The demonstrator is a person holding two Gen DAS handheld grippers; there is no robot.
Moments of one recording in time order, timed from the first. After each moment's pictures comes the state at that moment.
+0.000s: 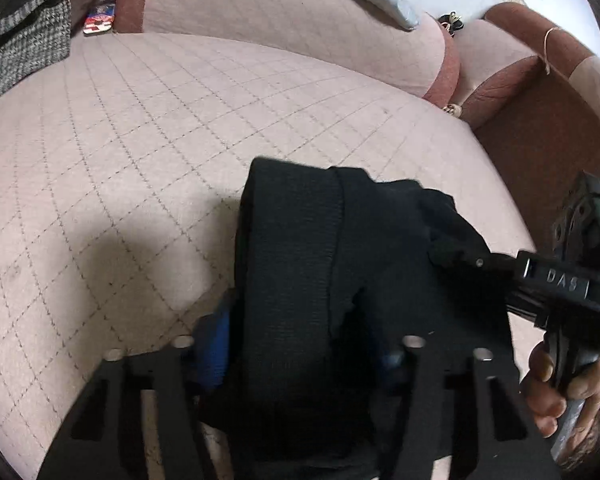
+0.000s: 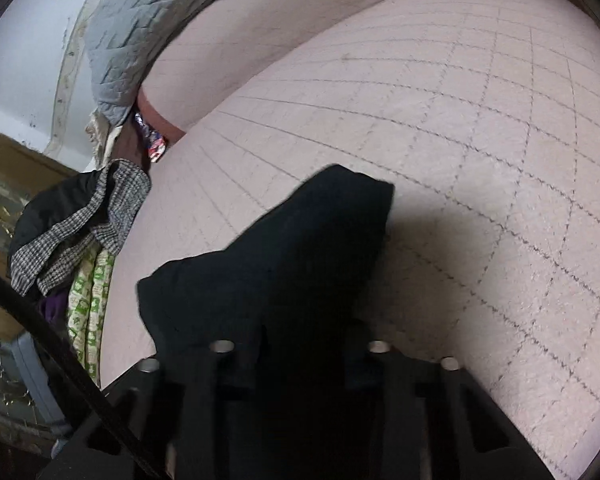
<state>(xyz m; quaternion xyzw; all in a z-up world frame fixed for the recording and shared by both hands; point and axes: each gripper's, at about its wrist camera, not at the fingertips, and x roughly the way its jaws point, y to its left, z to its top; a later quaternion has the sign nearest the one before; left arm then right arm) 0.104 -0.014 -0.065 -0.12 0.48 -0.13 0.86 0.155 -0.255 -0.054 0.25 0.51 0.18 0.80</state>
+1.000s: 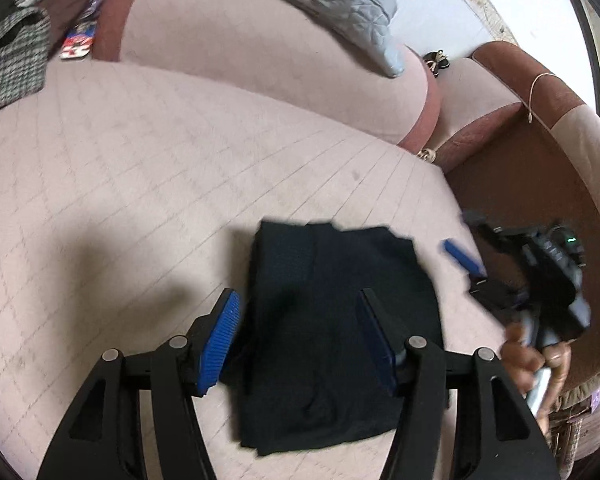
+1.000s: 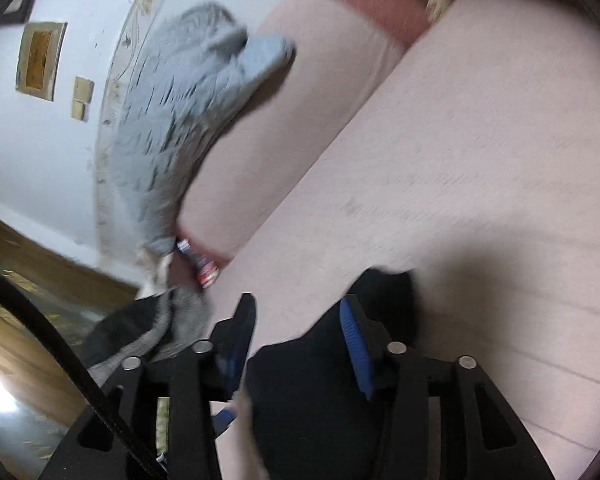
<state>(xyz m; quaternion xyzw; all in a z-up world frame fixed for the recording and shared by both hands) 0.157 -0.019 -0.012 -0.17 0.45 -0.16 0.86 0.222 -0.324 -0.016 0.44 0.39 0.18 0.79</state>
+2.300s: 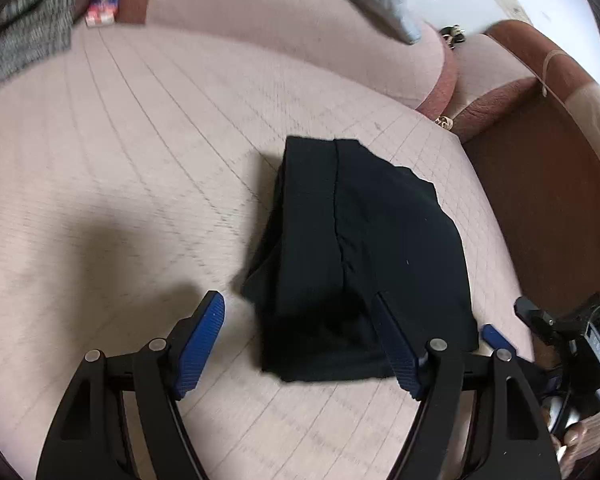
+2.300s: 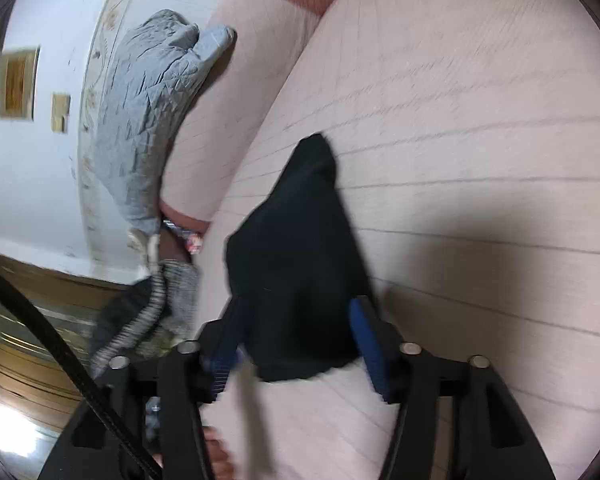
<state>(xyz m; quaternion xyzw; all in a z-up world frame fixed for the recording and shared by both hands) 0.089 0.001 -0.036 -0.14 0.48 -0.13 0.86 0.062 -0.326 -0.026 0.46 0.42 0.10 0.78</state>
